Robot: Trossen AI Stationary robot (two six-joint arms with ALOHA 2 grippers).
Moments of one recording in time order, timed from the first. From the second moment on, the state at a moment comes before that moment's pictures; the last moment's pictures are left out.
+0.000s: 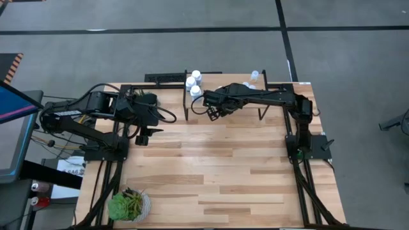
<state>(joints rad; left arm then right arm) -0.03 1.13 1.43 -1.16 -0.12 0.22 -0.22 1.94 1.80 -1.28 0.32 0.87</state>
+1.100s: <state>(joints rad) -0.03 1.13 1.43 -1.16 -0.11 0.27 -0.22 1.96 1.96 -1.33 0.38 1.17</state>
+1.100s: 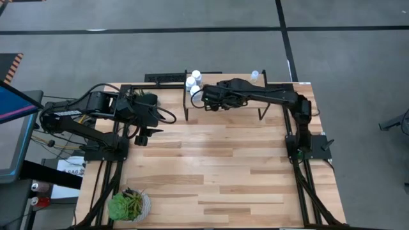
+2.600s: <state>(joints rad) -0.03 1.13 1.43 -1.16 -0.11 0.27 -0.26 2.02 1.96 -1.42 0.34 1.15</state>
